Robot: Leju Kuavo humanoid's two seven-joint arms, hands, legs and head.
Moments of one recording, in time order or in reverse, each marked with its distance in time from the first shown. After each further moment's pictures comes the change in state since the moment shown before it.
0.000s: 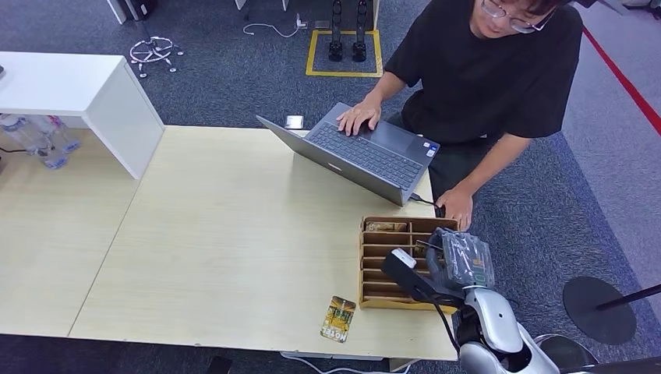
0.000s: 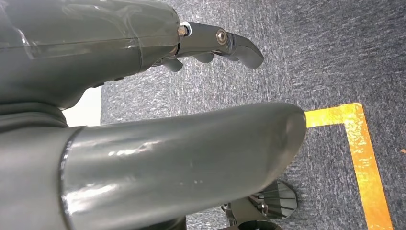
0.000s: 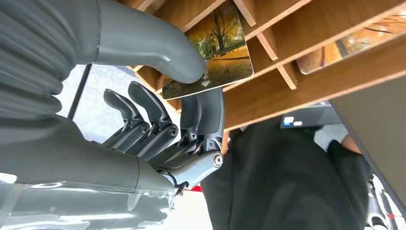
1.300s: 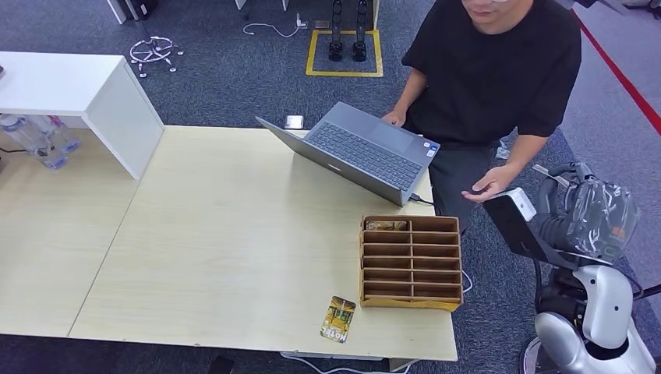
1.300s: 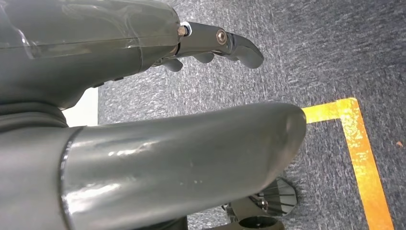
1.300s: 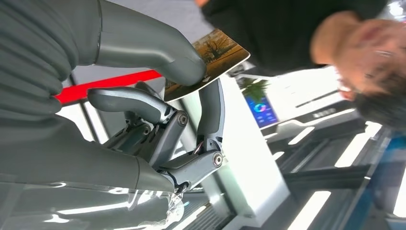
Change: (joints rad) left arm 0.003 0.002 -0.065 0.003 -0.057 -0.029 -0.013; right arm 0.051 -0.011 -0.456 0.092 0.121 -0.272 -0.057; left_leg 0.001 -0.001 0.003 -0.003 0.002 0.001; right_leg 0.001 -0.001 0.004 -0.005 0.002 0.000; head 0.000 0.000
